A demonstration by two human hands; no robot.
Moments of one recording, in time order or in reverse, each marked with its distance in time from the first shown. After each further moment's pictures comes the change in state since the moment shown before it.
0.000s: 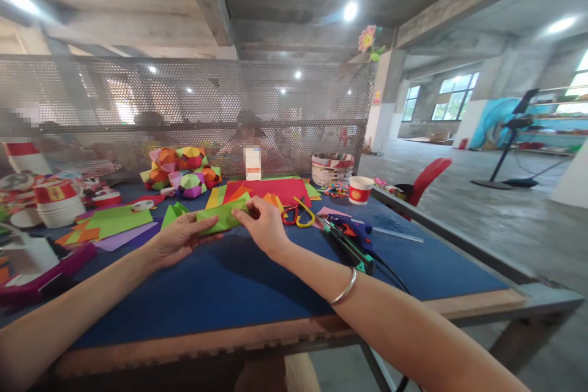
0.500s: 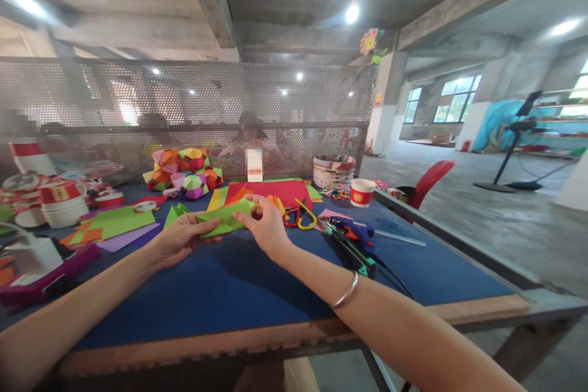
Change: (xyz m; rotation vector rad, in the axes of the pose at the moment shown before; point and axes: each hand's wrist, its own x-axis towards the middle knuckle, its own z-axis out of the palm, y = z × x) left_hand -0.002 0.004 0.001 0.039 -0.001 0.049; right_hand -0.001 -0.006 0.003 0.324 -0.011 0.187
